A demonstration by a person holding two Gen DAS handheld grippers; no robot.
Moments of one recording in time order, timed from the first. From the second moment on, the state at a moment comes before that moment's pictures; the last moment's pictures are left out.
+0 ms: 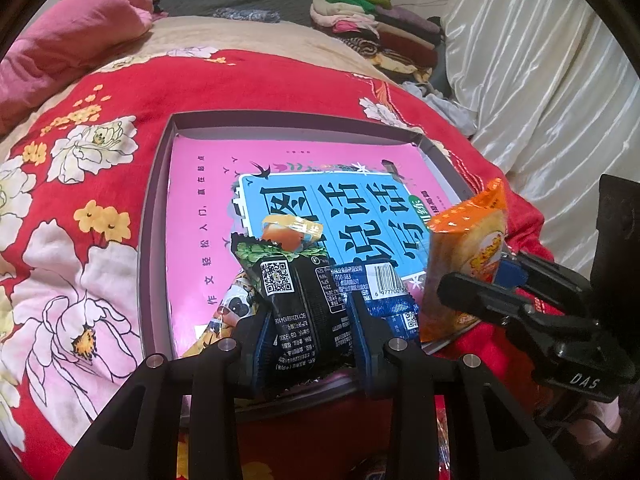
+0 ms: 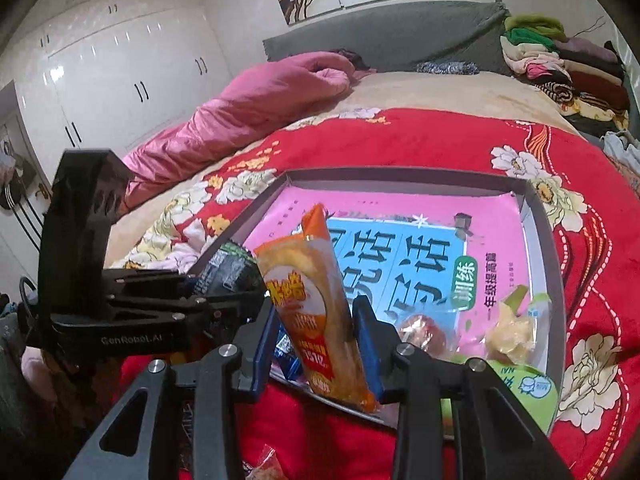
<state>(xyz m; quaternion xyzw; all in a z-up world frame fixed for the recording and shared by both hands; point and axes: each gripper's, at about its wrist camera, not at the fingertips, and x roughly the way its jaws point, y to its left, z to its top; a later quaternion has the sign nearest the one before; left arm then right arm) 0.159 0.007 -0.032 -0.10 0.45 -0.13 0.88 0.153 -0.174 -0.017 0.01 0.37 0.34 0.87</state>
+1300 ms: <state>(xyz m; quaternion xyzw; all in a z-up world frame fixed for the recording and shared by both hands) 0.153 0.006 -0.025 -0.10 0.45 -0.14 0.88 0.140 -0.175 -0.011 -0.04 0.35 0.31 0.88</state>
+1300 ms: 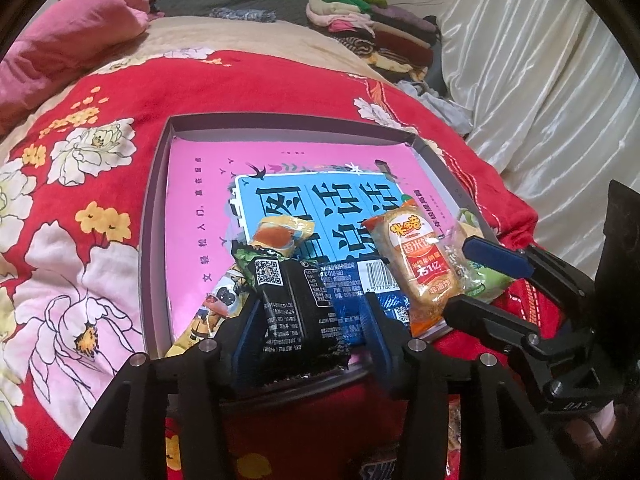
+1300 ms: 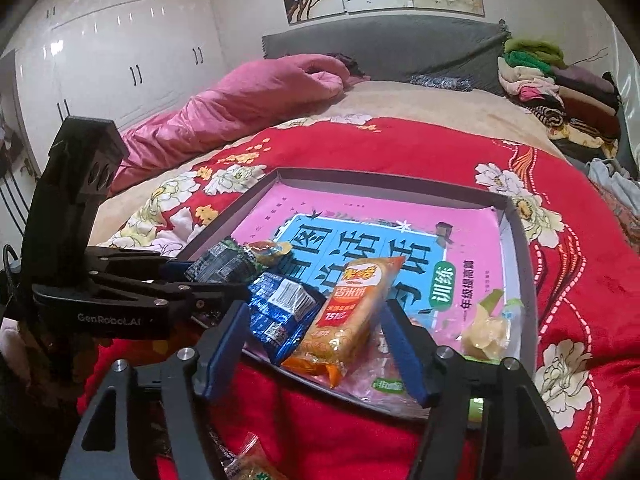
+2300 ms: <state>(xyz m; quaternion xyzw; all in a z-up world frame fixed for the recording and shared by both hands) 0.139 0.012 -0.001 -0.10 0.42 -0.15 0.89 0.132 -0.198 0.006 -0.01 0.32 0.30 0.90</state>
